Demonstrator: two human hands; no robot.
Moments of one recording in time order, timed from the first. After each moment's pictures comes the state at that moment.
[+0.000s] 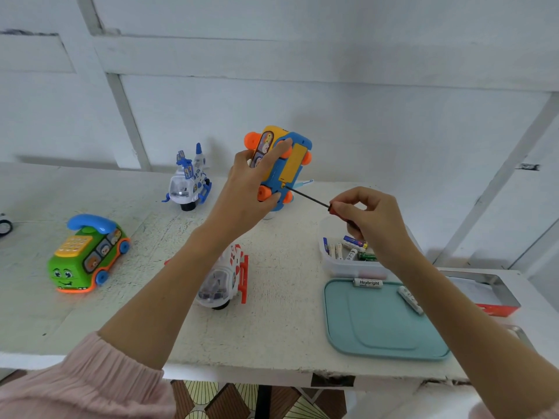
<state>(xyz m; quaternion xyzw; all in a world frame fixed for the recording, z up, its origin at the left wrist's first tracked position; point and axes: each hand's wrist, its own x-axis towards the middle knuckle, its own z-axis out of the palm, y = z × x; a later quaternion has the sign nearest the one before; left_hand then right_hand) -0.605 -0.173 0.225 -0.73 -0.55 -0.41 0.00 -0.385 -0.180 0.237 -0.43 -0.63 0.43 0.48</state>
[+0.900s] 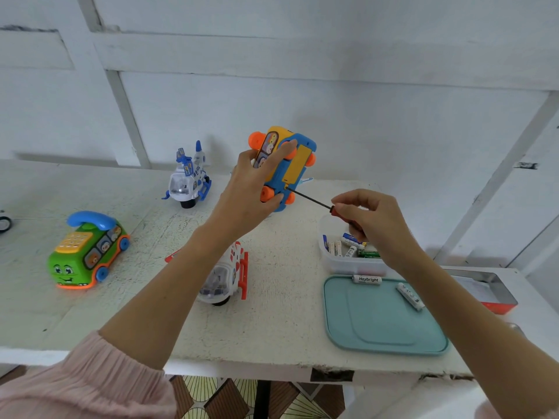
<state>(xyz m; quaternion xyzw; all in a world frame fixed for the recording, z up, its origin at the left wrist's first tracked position) -0.601 -0.178 0.224 -0.74 -0.55 -0.39 -0.01 -0.379 -0.183 0.237 -0.46 -0.64 0.43 0.44</state>
